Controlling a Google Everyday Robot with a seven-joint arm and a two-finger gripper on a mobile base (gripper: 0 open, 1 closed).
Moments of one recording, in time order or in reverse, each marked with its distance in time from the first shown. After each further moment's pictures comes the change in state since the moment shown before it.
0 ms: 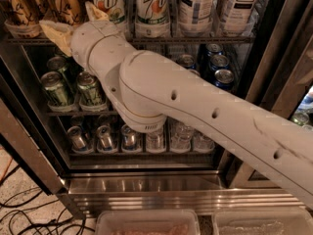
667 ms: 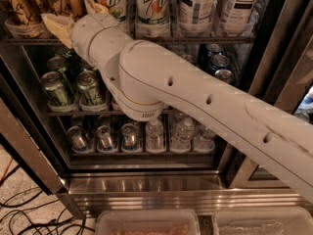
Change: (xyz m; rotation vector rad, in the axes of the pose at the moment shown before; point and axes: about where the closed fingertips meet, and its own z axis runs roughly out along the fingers) arm 0.002 -0.012 0.020 0.003 0.000 0.006
